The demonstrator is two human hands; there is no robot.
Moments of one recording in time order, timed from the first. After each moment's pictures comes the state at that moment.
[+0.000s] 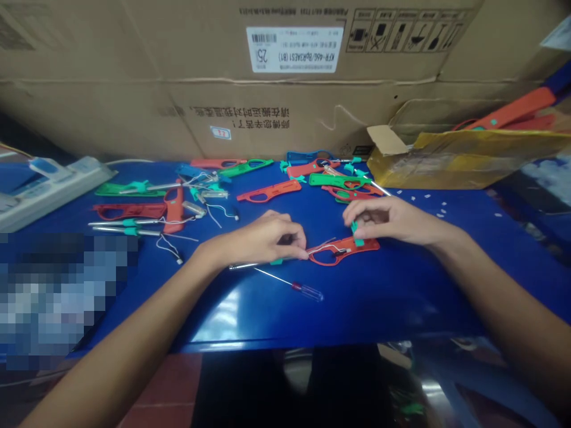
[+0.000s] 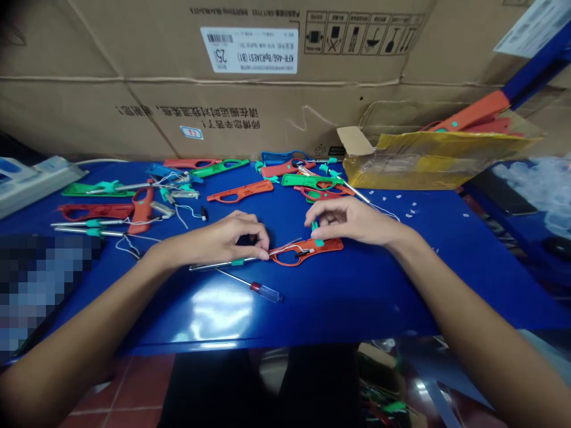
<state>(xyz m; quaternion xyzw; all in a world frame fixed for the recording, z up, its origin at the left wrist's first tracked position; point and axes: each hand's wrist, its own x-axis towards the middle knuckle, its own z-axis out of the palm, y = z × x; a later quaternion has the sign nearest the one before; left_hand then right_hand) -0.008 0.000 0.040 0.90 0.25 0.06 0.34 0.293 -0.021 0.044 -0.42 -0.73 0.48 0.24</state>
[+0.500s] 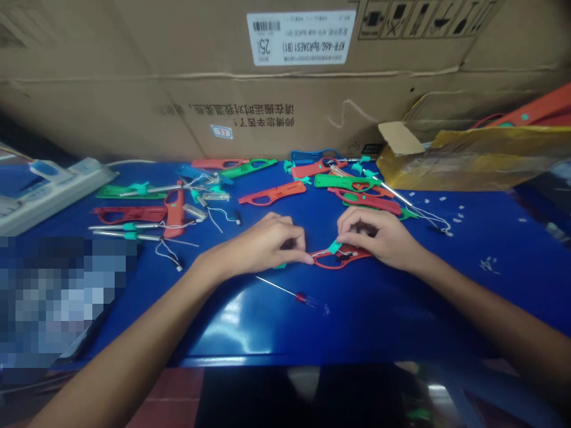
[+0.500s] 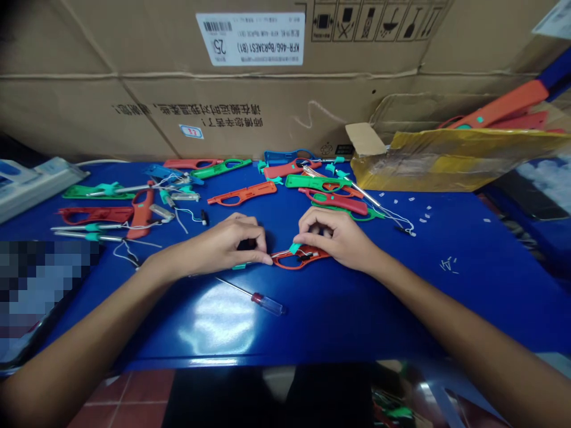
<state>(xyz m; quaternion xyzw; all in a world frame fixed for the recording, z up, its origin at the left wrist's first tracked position) -0.009 0.004 0.034 0.91 0.27 0.08 0.30 0.257 -0.029 0.015 -0.42 -0.76 0.36 0.34</state>
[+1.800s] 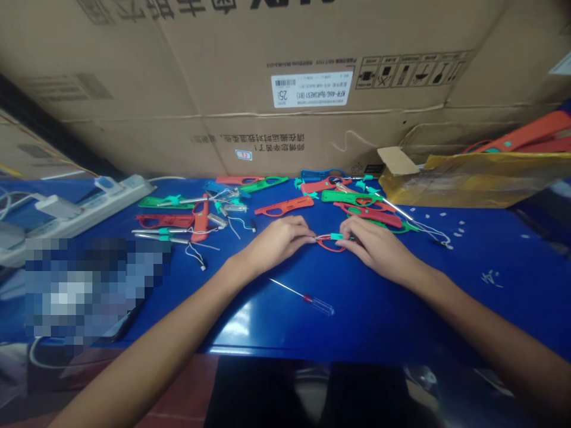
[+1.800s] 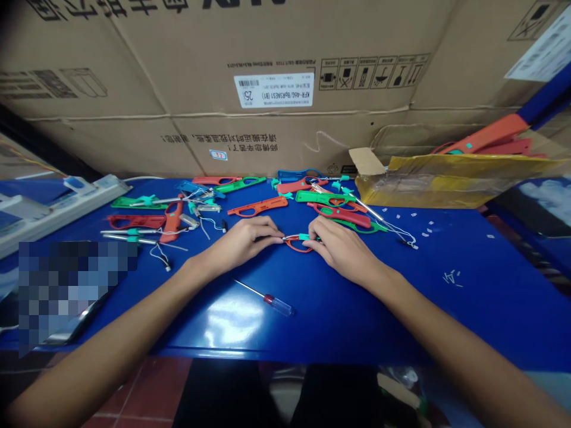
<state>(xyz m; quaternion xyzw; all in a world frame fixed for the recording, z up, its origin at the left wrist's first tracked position) -0.005 0.006 0.014 0.91 0.27 0.23 0.21 0.257 -0.031 0.008 -0.43 -0.87 0.11 0.23</state>
